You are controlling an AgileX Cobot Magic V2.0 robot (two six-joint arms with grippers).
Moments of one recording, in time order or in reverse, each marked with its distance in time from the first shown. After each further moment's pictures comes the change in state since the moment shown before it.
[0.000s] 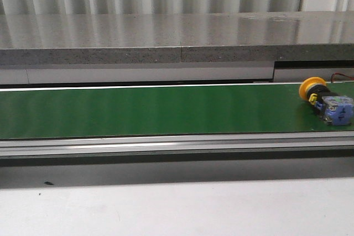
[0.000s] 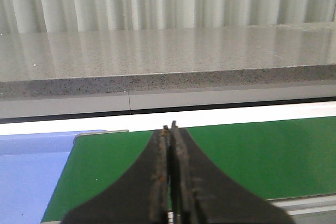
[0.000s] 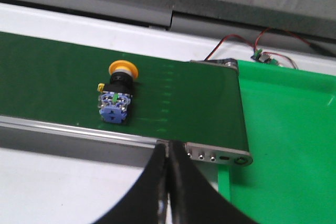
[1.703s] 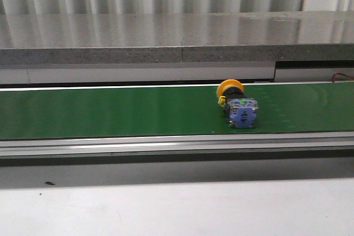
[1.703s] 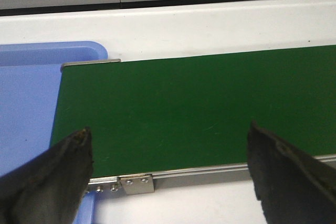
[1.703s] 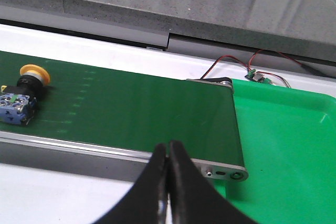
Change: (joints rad) left arm 0.000 0.718 -0.627 -0.032 0.507 0.000; right arm 0.000 -0.045 0.004 0.000 -0.014 -0.004
